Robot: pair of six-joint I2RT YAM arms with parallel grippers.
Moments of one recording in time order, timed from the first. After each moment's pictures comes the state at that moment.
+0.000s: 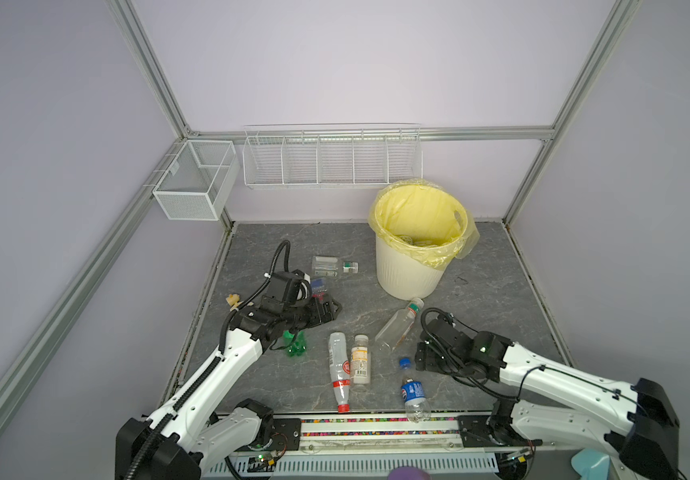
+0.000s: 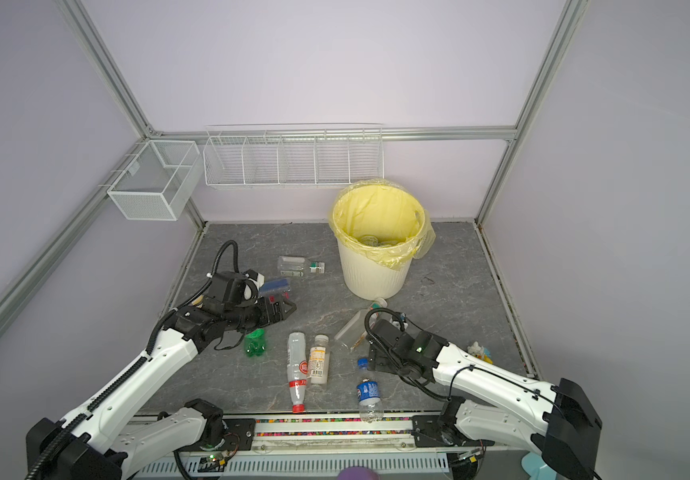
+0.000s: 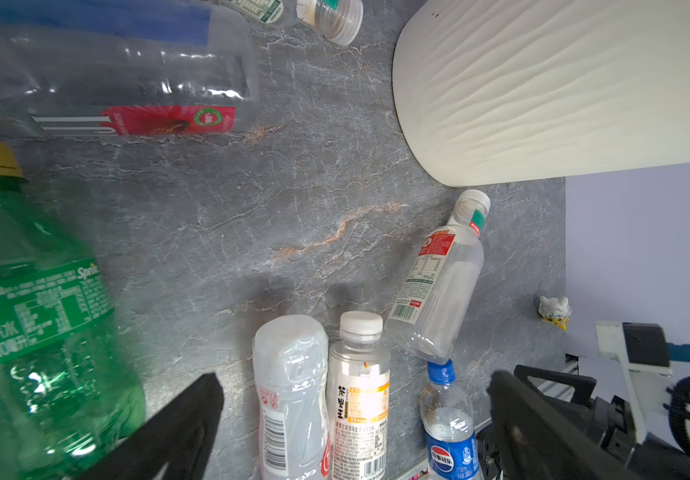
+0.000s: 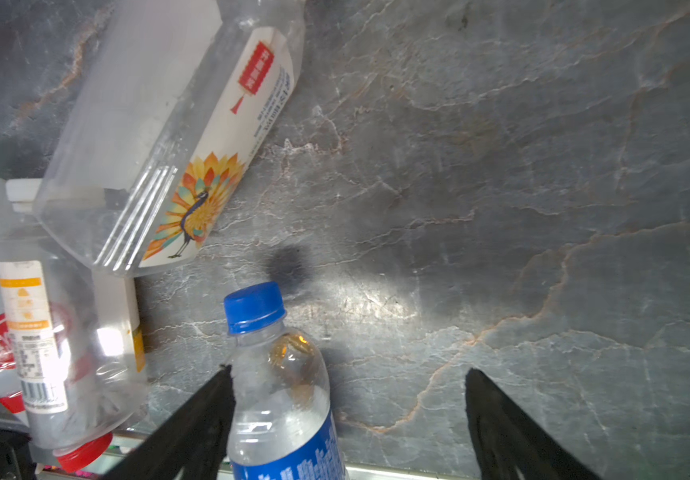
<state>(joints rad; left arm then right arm) -0.46 1.05 0.85 -0.64 0.29 -0.66 0.98 1.09 0.72 -0.85 0.17 1.04</state>
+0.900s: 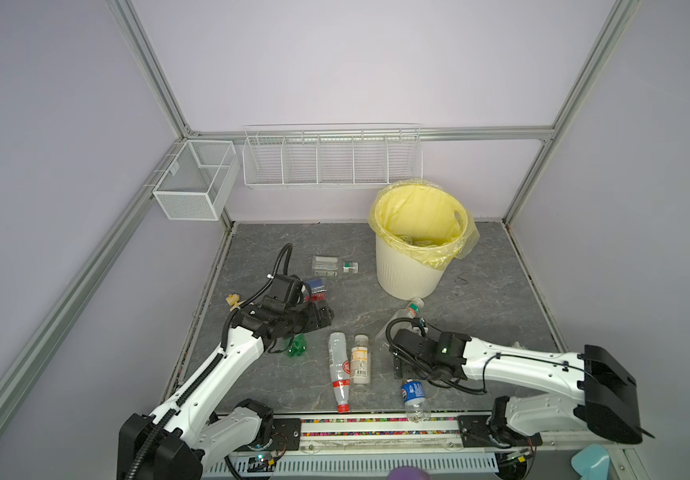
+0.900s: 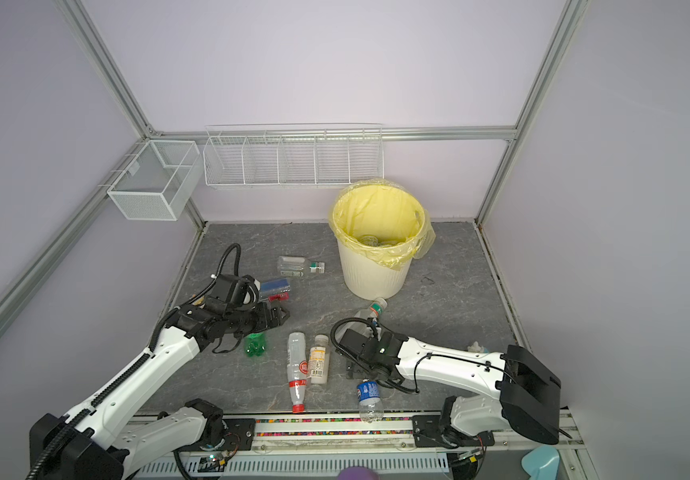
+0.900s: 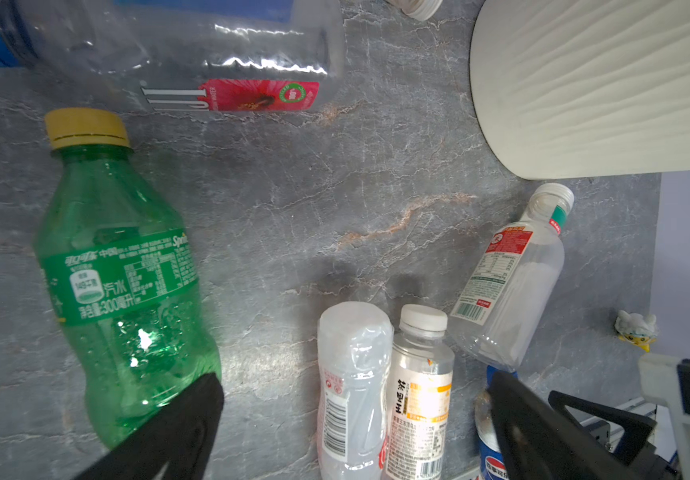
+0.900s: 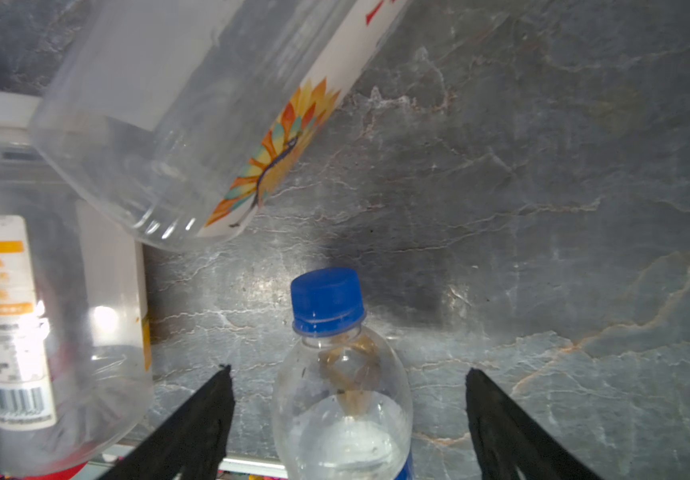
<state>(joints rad) -0.46 1.08 0.86 -0.74 0.19 -0.62 1.15 1.33 0.81 -0.81 0.20 1.12</state>
